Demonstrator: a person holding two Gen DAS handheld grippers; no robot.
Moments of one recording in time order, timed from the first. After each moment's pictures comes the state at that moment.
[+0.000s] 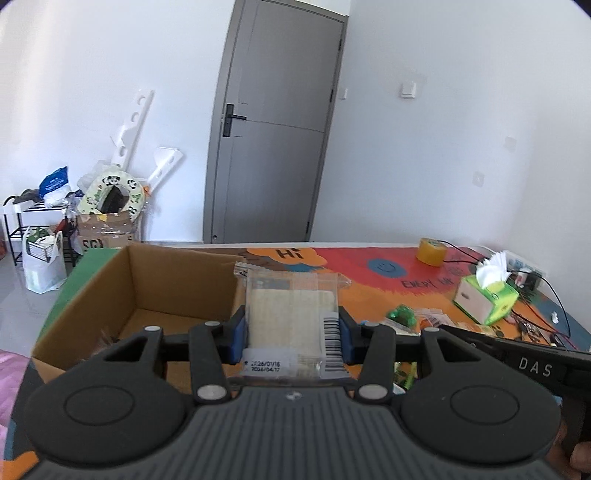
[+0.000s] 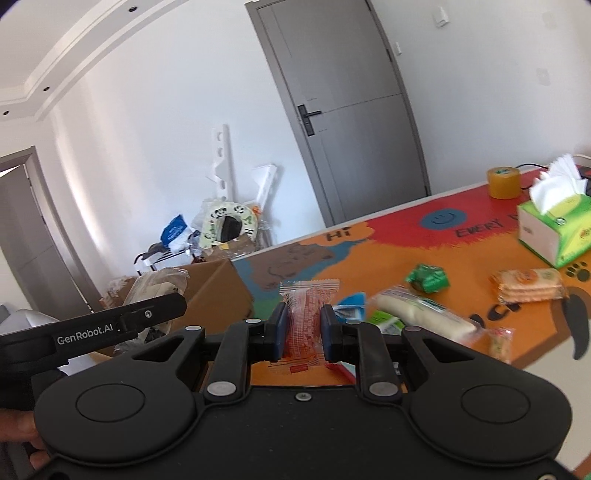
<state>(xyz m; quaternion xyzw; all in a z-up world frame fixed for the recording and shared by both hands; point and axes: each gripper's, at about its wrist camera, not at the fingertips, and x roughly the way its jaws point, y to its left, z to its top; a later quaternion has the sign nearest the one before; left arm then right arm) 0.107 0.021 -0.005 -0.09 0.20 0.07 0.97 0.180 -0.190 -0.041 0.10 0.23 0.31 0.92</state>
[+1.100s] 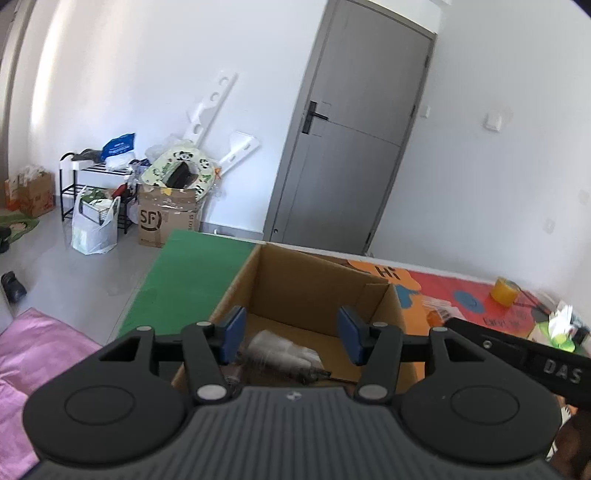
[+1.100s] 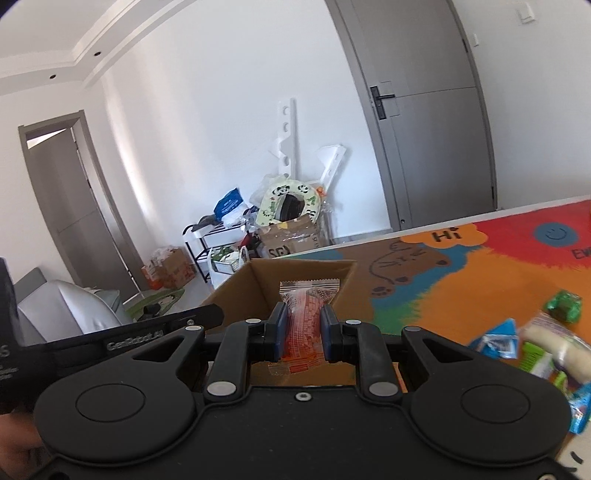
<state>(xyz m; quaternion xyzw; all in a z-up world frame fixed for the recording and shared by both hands) 0.095 0.142 -0.015 -0.17 0.20 0.17 0.95 0.183 -0.061 -0.020 0.06 0.24 0.39 0.89</state>
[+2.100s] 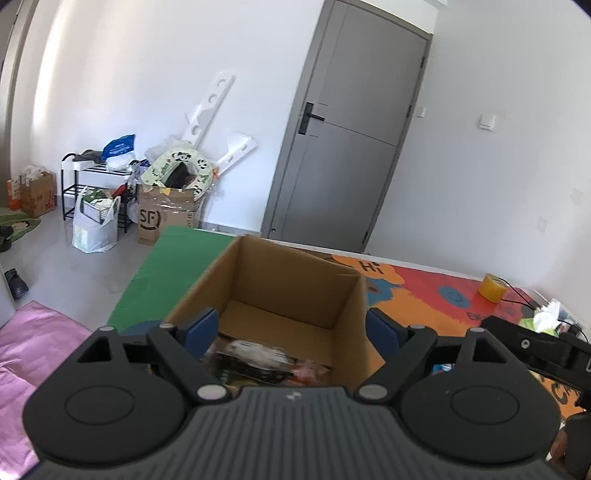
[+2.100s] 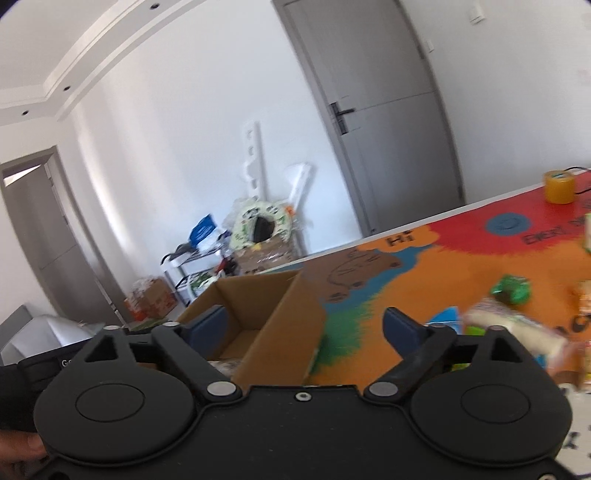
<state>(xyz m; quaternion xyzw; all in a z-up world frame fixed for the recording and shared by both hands) 0.086 0.096 -0.004 -0.16 0.20 0.16 0.95 0.174 -0.134 -0.022 0.11 0.22 0.33 0.91</state>
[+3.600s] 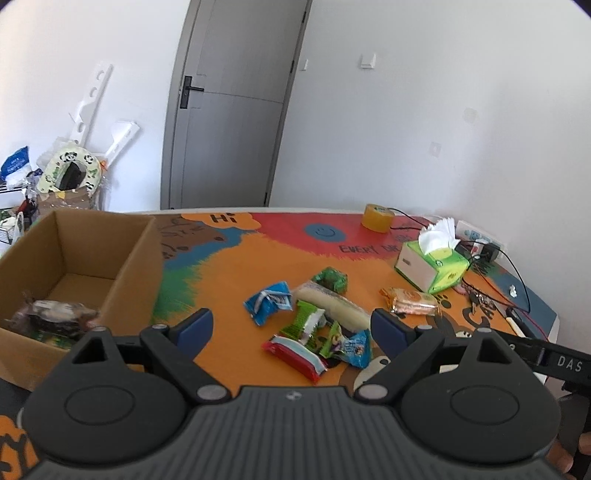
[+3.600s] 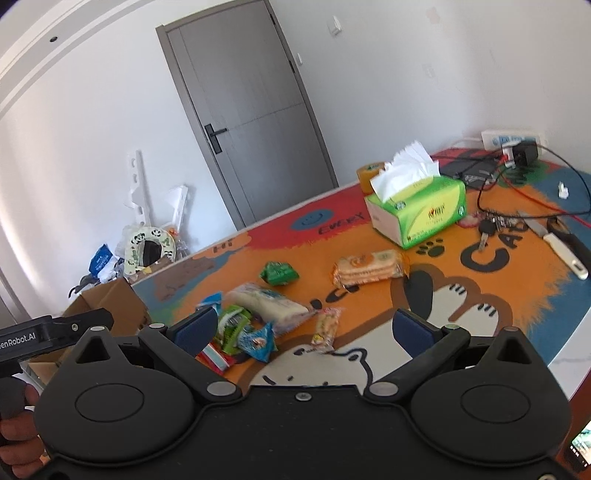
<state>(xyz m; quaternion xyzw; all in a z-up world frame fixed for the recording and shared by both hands) 0.123 -0.052 -0.026 -0.10 0.24 0.01 0.96 0.169 -0.317 -0.069 0.14 0.25 0.17 0.94</state>
